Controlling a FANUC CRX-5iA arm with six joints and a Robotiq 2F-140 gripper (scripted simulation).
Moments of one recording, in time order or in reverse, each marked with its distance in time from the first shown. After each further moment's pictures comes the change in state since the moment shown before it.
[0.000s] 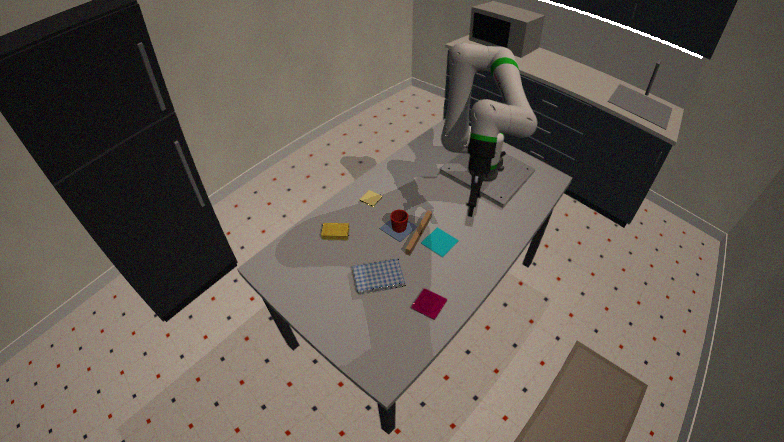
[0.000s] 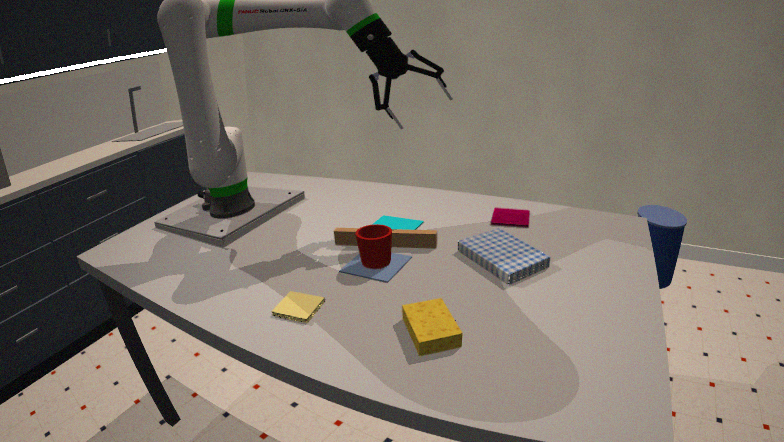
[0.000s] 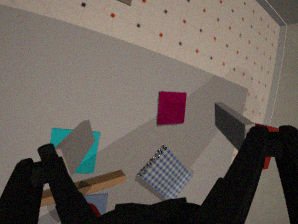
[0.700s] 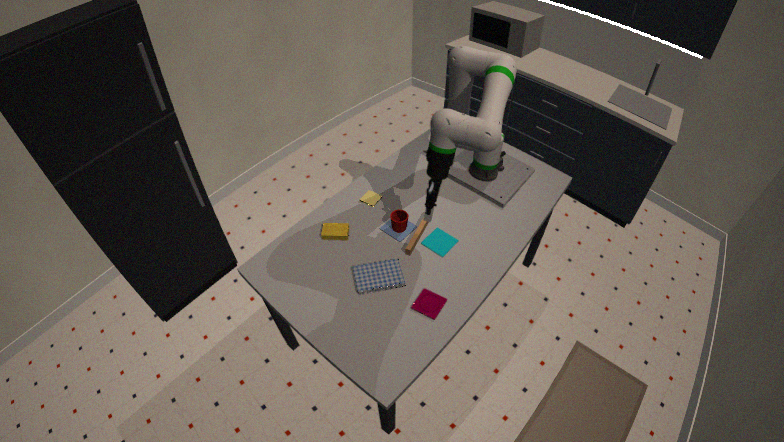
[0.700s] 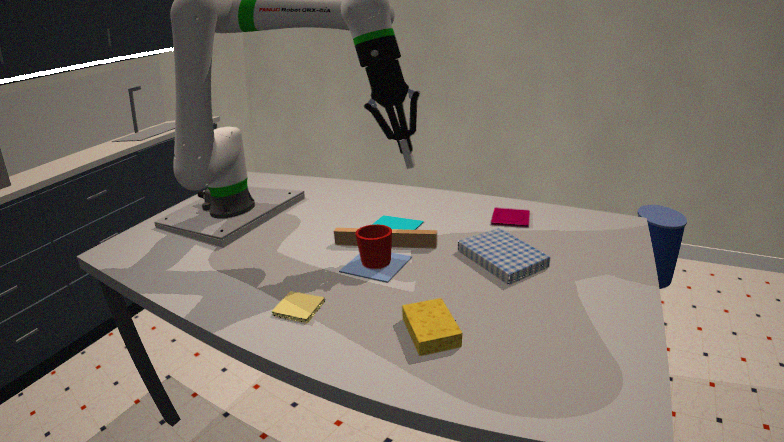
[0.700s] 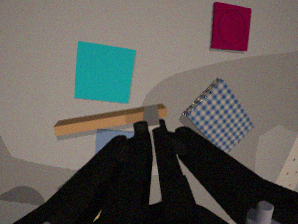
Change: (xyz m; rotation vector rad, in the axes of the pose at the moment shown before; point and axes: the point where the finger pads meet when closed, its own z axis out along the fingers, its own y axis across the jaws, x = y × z) arm -0.161 -0.072 0.035 0.310 -0.116 0.063
